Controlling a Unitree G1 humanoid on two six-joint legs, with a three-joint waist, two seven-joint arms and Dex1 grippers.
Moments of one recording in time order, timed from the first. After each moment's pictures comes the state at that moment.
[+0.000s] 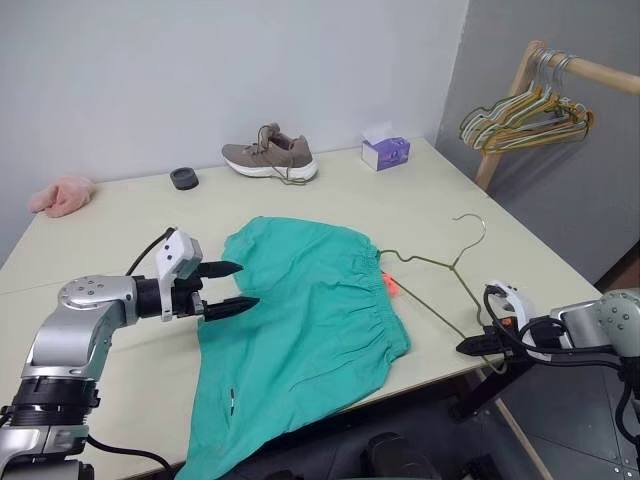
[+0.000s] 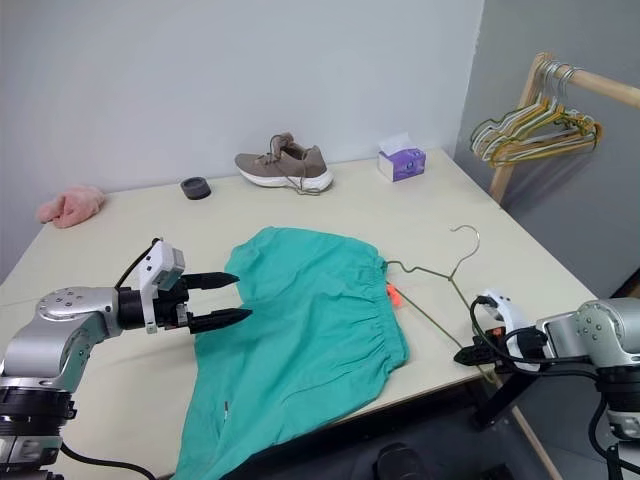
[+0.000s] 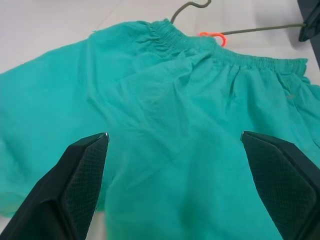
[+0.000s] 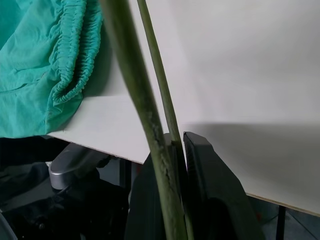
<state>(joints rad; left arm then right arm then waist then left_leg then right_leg) -0.27 0.84 0.12 0.11 -0.42 0.40 -1.21 -0.39 -0.84 -0.01 -0.02 0.88 1.61 0.58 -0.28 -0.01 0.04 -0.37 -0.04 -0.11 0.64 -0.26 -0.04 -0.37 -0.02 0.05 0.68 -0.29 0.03</state>
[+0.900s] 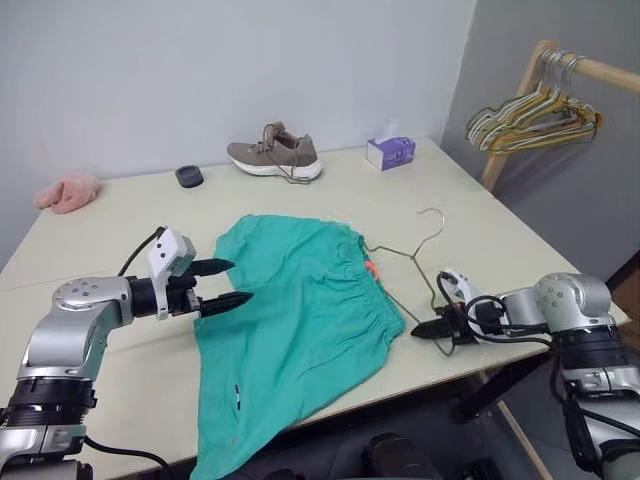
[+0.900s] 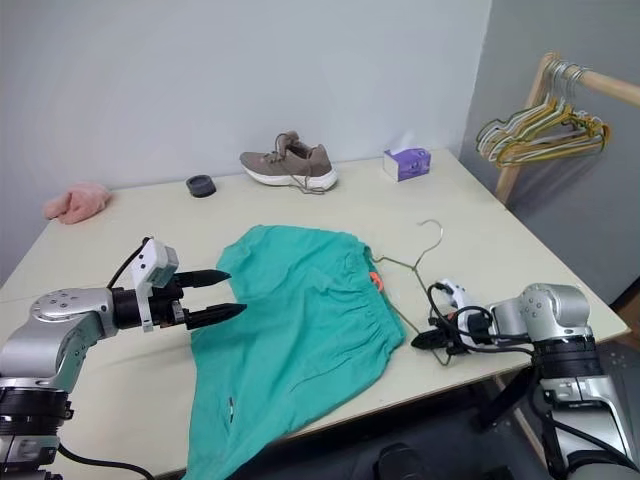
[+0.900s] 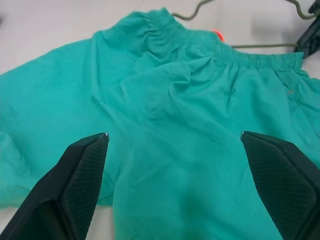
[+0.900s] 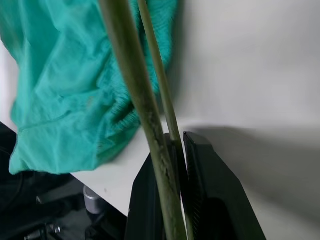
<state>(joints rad) -0.27 0.84 0.13 0.12 -0.42 0.40 -1.16 -0.55 -0.61 0.04 0.17 0.85 1.61 0.50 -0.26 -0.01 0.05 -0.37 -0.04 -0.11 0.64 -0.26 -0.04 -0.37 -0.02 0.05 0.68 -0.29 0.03</state>
